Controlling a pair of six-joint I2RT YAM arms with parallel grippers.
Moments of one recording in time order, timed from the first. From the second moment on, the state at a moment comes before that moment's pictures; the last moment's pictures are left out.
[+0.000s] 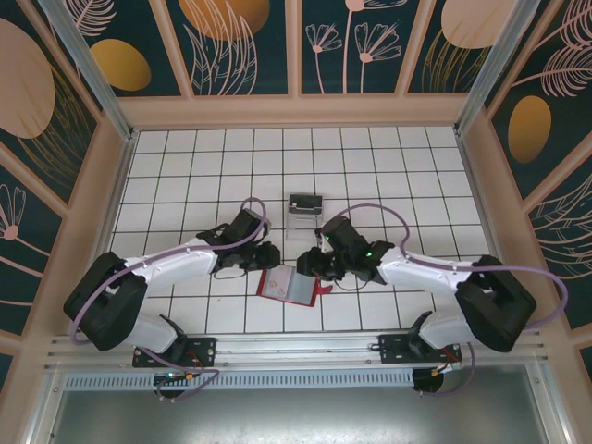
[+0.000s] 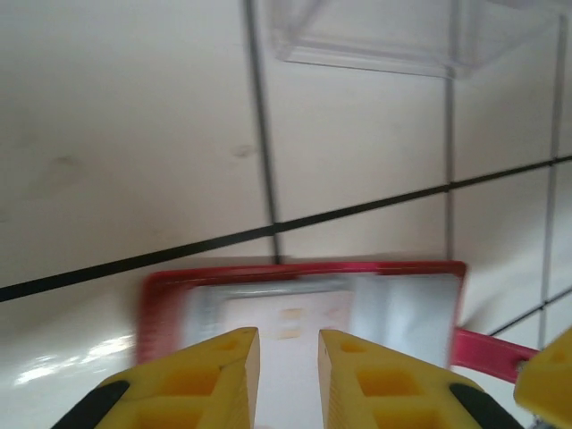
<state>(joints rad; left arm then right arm) -0.70 1.44 0.72 -0.31 0.24 -0.75 0.87 1.38 0.65 -0.12 -0.39 0.96</state>
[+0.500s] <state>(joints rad) -0.68 1.43 0.63 -0.40 0.21 -0.70 0.88 1.57 0.66 -0.09 -0.43 0.96</state>
